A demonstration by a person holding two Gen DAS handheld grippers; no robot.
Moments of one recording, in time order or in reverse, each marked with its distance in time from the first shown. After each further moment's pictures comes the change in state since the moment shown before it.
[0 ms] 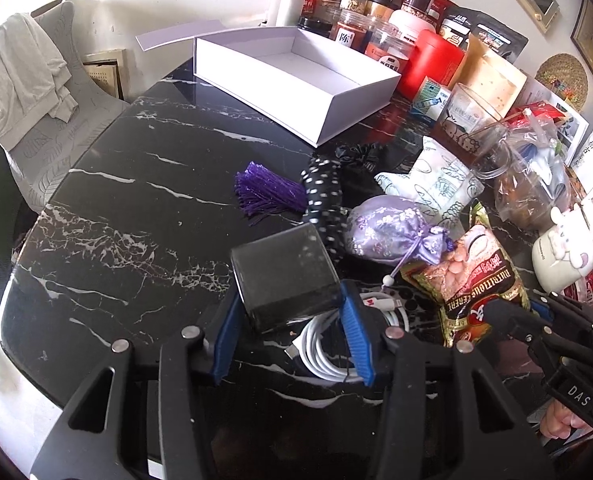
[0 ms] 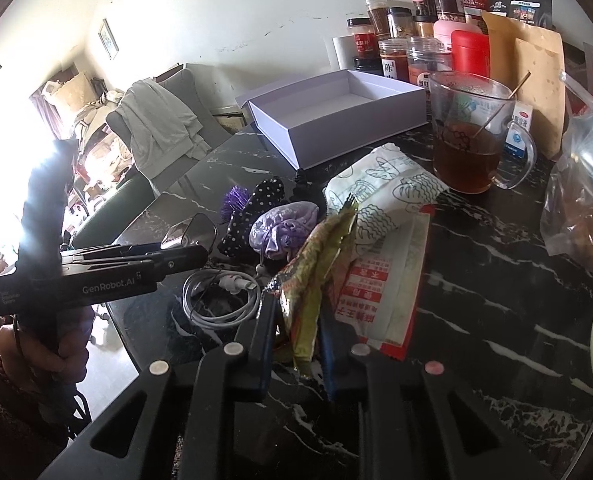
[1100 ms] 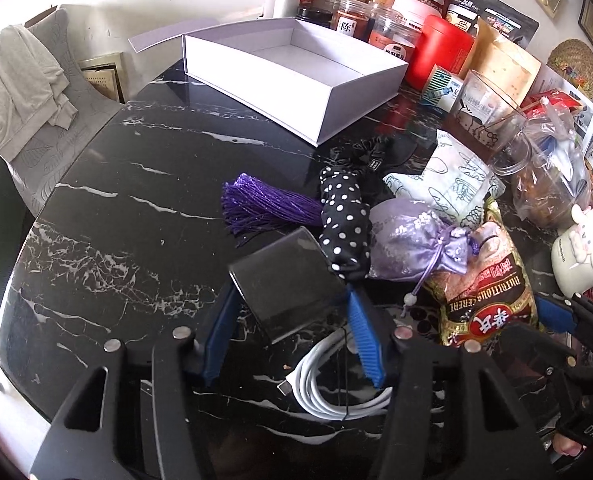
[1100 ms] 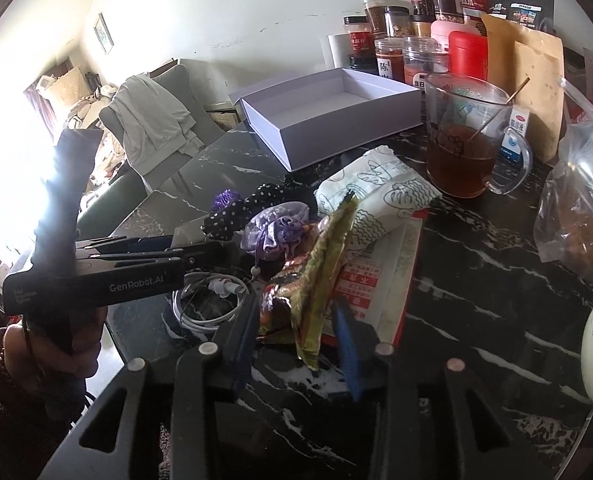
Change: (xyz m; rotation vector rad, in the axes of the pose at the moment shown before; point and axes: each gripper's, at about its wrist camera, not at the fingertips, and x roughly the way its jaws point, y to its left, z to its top) left arm 0.034 -0.012 0.015 0.029 0.032 0.049; right arm 0.009 -0.003 0.007 -0.005 0.027 -0.019
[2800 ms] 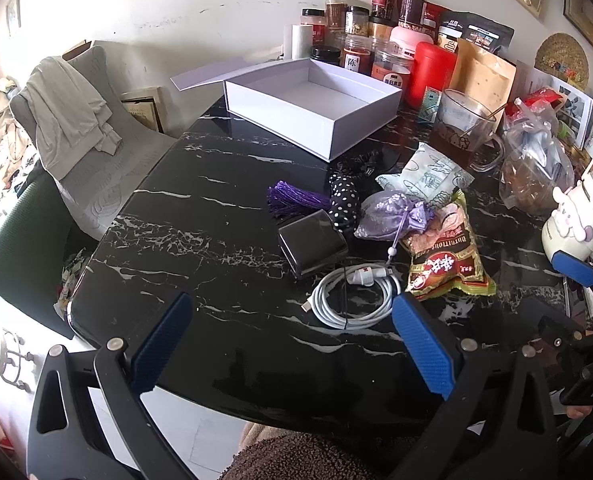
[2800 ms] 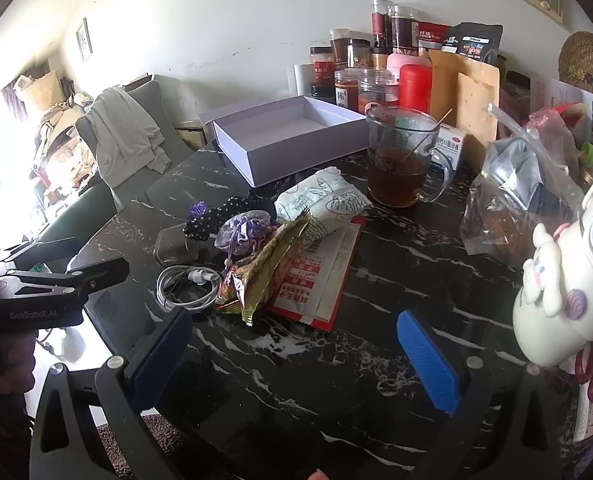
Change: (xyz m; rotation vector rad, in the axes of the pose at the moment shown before) left arm -0.106 -0.014 -0.047 0.038 -0.104 0.137; right arm -0.055 0.003 -0.025 0.001 -0.078 -0.181
